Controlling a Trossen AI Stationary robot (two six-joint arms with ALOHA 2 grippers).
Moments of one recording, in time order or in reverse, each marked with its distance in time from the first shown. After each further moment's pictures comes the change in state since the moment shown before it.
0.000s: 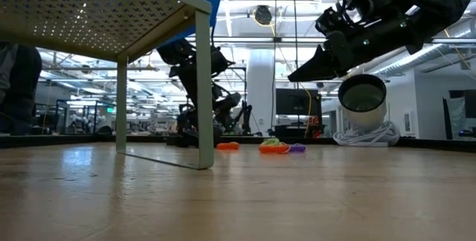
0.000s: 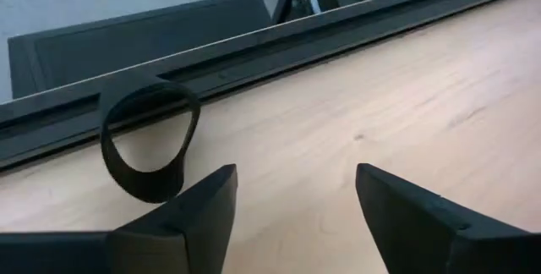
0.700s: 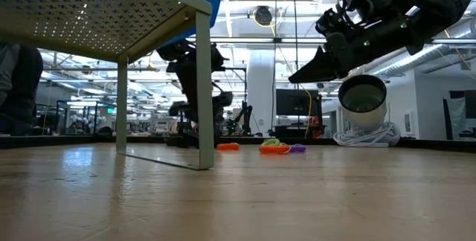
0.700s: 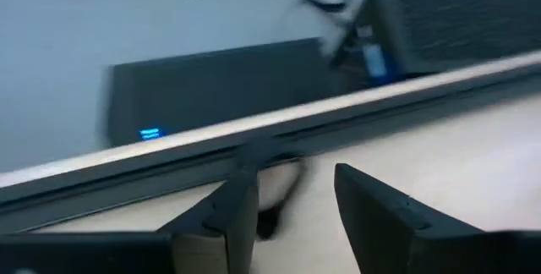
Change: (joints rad) left arm 0.032 -0.036 0.000 -0.046 -0.200 -0.039; right arm 0.000 0.000 0.000 -0.009 0.000 -0.002
